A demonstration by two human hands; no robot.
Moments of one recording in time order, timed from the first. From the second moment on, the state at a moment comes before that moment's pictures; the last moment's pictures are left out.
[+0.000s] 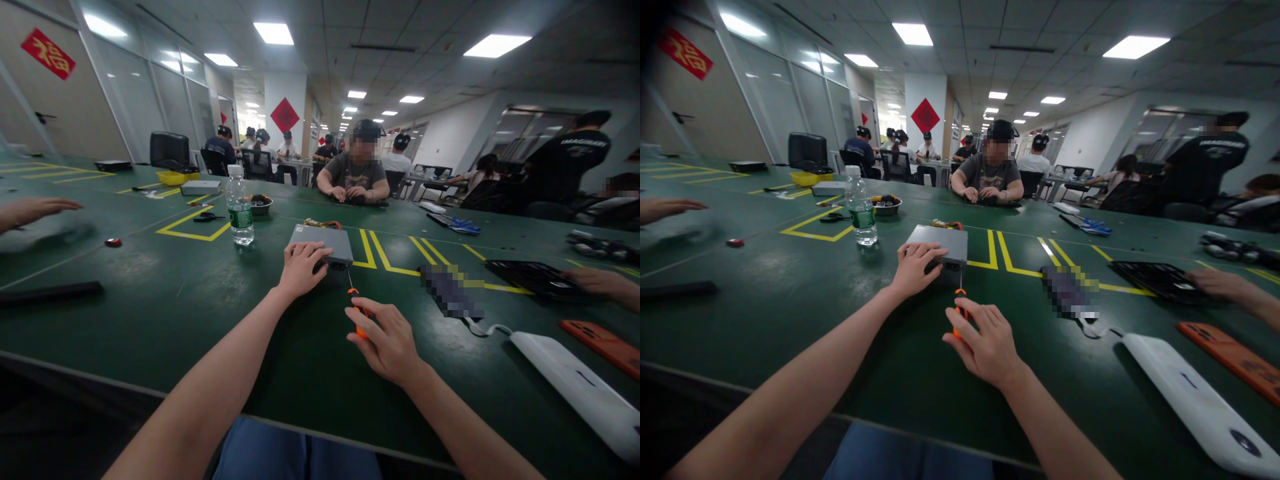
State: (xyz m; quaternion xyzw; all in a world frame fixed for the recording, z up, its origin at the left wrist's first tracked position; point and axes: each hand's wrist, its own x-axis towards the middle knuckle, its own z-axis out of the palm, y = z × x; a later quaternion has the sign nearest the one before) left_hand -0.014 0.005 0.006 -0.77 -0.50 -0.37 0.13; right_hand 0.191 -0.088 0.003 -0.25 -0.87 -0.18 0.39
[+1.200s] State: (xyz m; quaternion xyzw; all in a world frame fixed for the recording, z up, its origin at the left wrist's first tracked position) left_hand -0.012 0.005 0.007 -0.77 -0.51 -0.36 0.13; right_hand 0.200 -0.087 0.001 -0.28 -0.86 -0.11 0.42
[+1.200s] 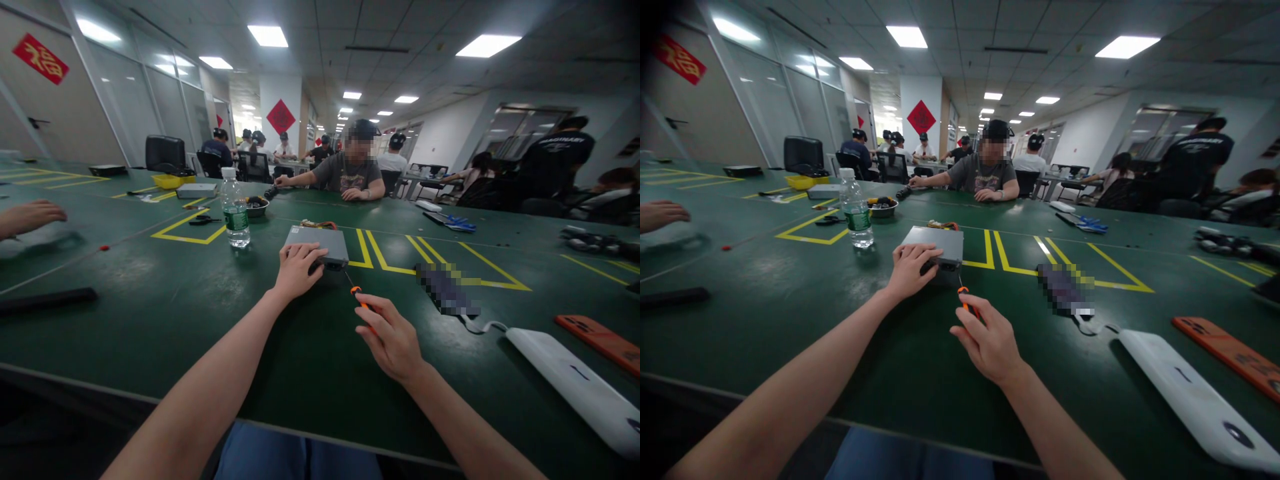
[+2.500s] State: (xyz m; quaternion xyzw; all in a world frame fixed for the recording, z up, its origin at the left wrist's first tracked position) left_hand -0.013 0.006 0.005 -0.77 -0.50 -0.37 0.13; right_hand 0.194 -0.083 -0.005 -0.24 -0.87 -0.15 0.39
